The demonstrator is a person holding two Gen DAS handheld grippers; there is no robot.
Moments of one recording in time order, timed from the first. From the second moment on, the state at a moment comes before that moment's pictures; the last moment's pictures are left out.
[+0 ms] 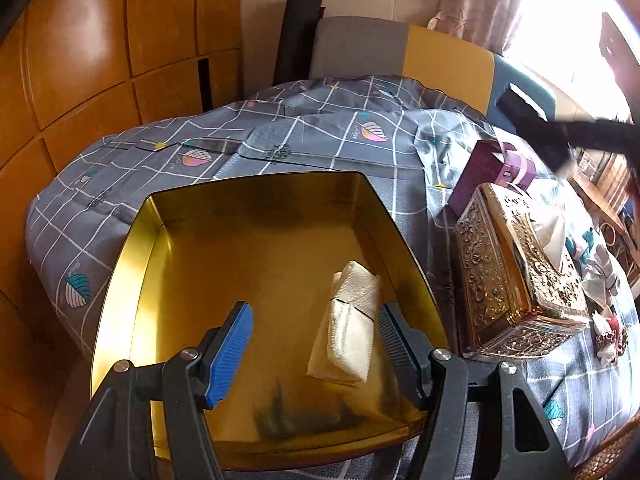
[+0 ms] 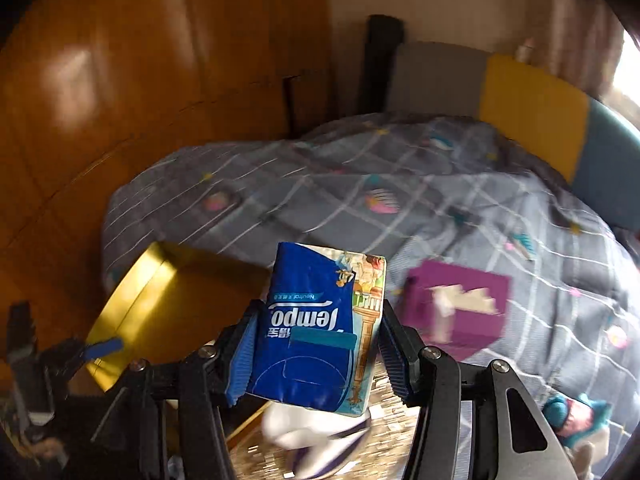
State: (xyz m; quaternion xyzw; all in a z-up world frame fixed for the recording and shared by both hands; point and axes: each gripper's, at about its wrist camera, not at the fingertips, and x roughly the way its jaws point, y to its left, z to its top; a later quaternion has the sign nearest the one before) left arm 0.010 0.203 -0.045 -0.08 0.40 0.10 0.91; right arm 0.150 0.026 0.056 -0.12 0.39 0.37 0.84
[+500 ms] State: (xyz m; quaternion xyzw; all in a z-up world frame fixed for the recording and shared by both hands) left arm -0.008 0.254 -0.044 -0.12 0.38 0.17 0.90; right arm 0.053 0.102 -0.032 -0.23 0.42 0.44 0.76
